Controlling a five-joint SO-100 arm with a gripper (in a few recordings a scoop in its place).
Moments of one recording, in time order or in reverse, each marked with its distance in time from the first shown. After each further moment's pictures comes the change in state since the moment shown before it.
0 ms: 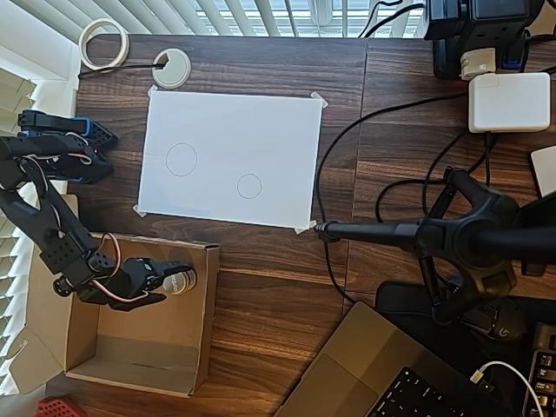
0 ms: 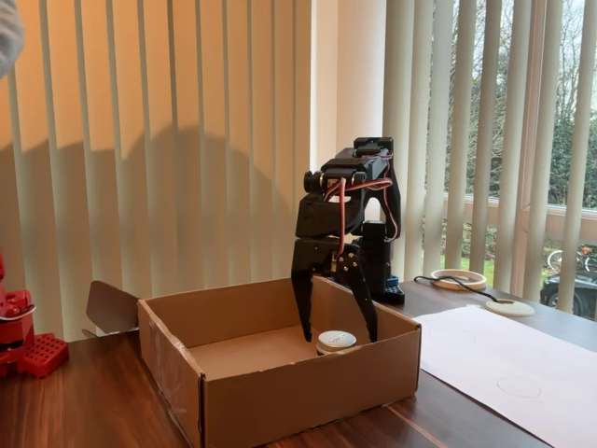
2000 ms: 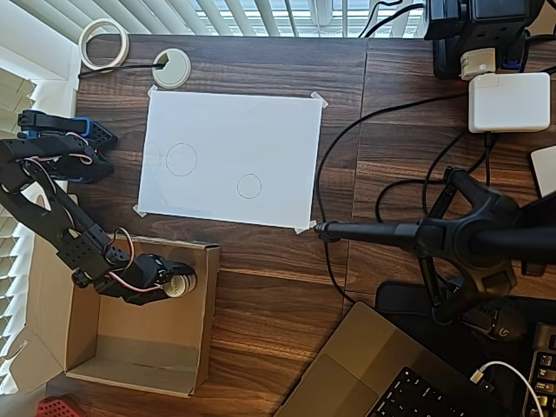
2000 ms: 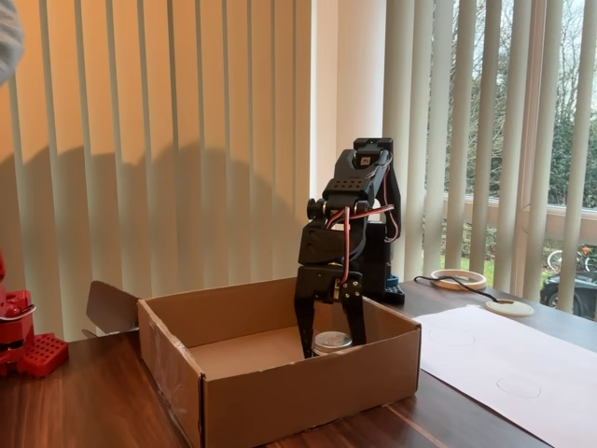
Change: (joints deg) arm 0.2 -1.8 9.7 -14.2 -1.4
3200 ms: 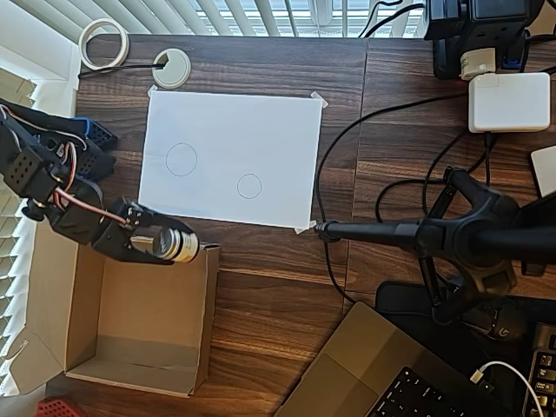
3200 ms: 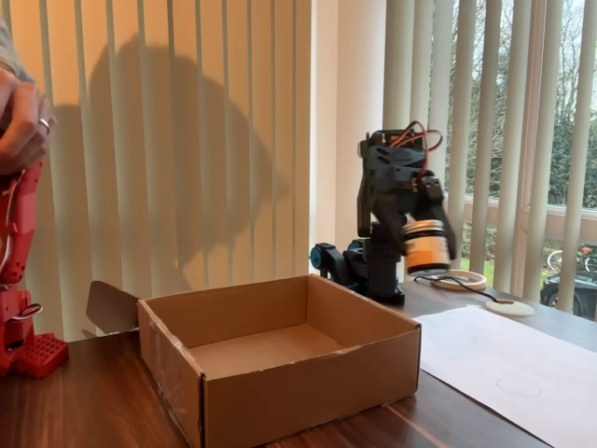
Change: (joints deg) arm -23.1 43.1 15.6 0.1 7.0
